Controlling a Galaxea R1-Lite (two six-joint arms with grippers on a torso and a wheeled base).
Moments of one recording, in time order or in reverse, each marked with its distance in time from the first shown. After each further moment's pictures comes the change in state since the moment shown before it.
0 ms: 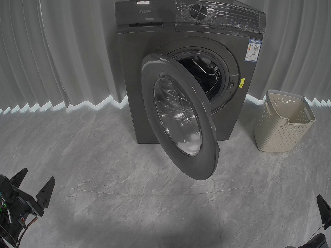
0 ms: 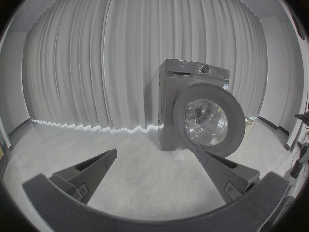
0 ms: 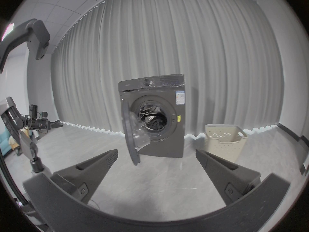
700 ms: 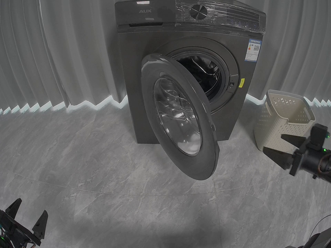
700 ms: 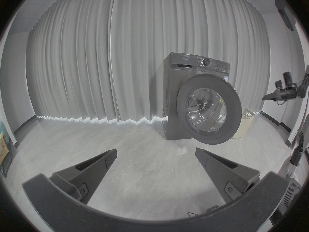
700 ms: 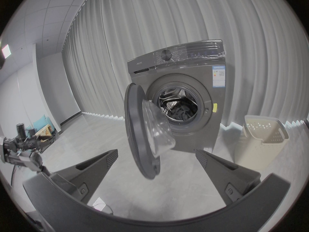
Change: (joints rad) left arm 0.161 -0.501 0.006 0.559 -0.120 0.011; right arm 0.311 0.992 -0.190 -0.580 0.005 0.027
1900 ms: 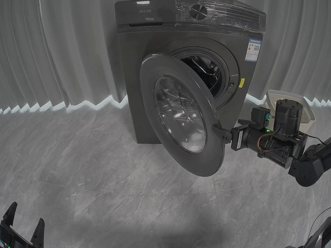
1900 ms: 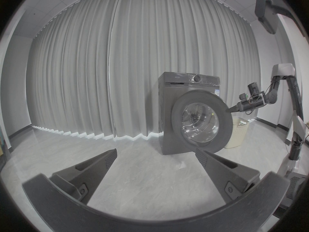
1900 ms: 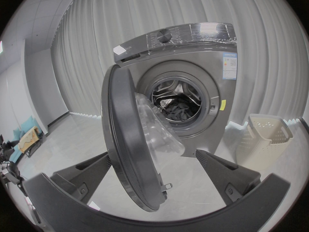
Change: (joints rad) left arm 0.145 -0.284 0.000 0.091 -0.188 0.038; right arm 0.183 0.552 -0.308 -0.248 -0.276 0.050
